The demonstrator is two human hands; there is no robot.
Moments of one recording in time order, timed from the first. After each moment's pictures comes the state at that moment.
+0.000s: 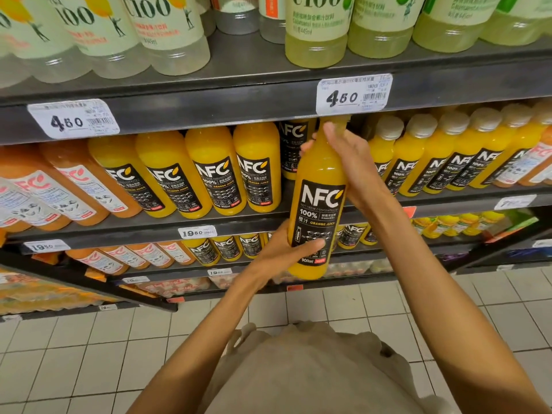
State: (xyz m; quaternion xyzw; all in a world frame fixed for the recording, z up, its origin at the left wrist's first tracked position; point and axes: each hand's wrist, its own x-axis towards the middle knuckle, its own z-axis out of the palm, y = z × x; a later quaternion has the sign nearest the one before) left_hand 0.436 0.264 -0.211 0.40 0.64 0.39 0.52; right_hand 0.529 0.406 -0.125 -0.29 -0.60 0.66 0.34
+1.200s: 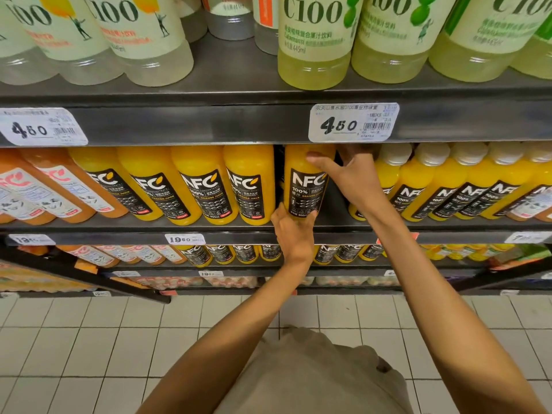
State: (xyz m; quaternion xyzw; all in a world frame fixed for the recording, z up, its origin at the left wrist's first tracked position) left_hand 0.475 0.370 -0.235 0.17 0.80 0.53 0.24; right_hand 0.520 0.454 -0.138 -0.30 -0.72 0.53 0.34
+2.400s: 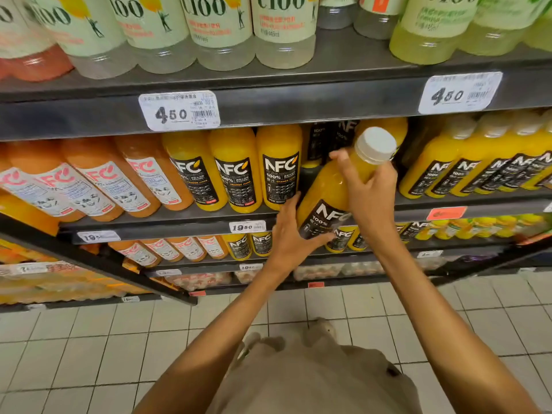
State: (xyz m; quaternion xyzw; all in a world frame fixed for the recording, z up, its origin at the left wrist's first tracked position) left_hand 0.361 0.234 -0.237 0.43 0.71 0.45 0.32; right_hand 0.457 0.310 -0.130 -0.40 -0.65 0.43 0.47
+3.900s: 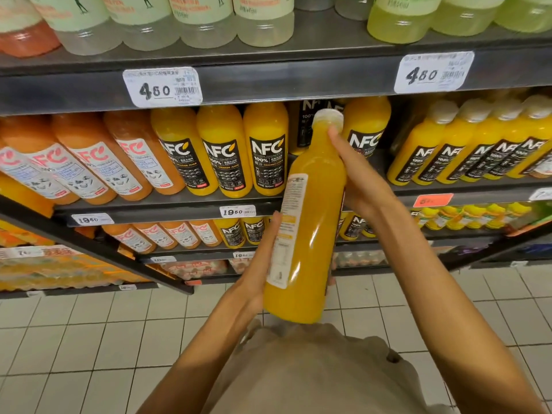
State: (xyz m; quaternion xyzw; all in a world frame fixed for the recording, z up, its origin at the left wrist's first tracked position) left_hand 0.390 0.159 -0.187 0.08 0.27 0.55 0.78; right_hand 0.476 0.322 -0.120 -0.34 -0.49 0.77 0.22
